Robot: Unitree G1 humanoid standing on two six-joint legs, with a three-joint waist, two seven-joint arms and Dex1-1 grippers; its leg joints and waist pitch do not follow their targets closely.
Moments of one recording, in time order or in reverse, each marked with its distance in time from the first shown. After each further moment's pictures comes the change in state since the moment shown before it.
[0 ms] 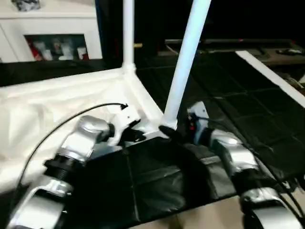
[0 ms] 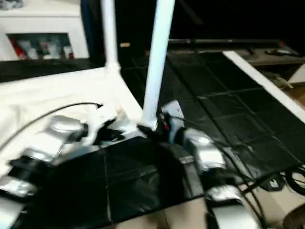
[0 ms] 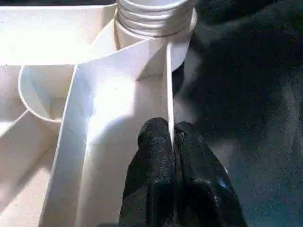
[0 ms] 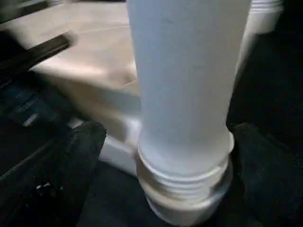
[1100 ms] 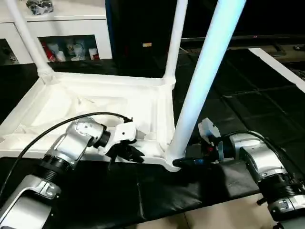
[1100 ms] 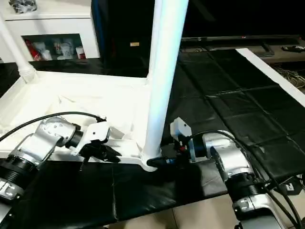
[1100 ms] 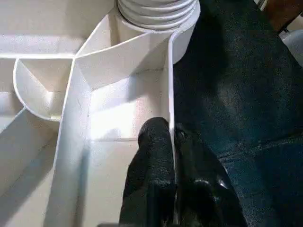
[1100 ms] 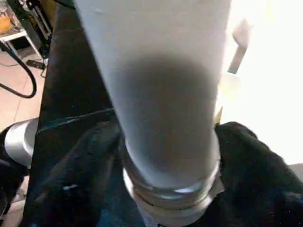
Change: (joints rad) left arm 0.012 0.081 -0.093 0.014 -0.028 -0.232 -0.305; right arm 0.053 -0.201 0.138 -0.154 0.017 0.012 0.424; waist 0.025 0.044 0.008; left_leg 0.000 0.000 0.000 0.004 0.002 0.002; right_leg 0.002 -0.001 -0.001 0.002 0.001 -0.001
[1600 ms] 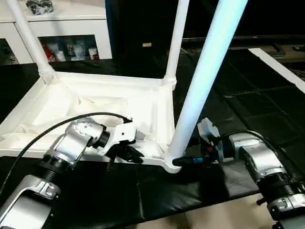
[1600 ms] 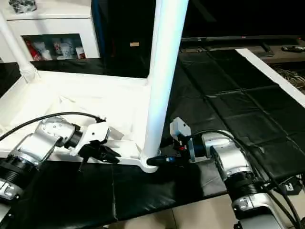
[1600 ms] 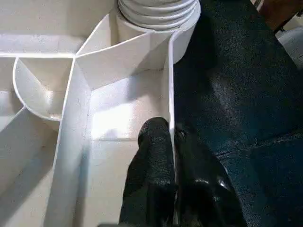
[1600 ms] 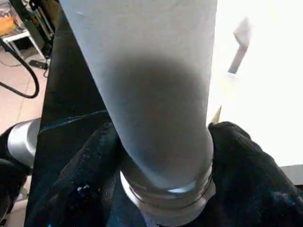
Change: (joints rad) left arm 0.001 0.002 0.001 0.000 0.000 0.001 -0.005; right arm -0.004 0.004 0.001 0.011 -0.001 0.000 0.009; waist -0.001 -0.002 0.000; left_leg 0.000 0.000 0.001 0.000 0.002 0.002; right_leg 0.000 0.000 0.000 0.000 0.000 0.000
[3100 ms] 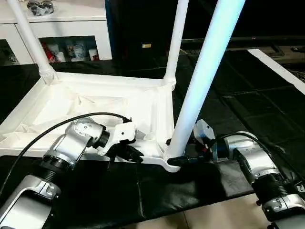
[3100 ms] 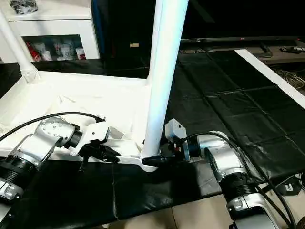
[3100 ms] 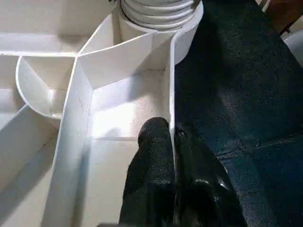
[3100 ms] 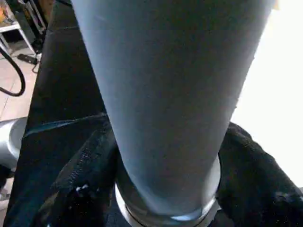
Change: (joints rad) left arm 0.000 -0.002 0.003 0.015 0.001 -0.001 0.021; right arm -0.002 0.037 0.016 0.030 -0.024 -0.098 -0.045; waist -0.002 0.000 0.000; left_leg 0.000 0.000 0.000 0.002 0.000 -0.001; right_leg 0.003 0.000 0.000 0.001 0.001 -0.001
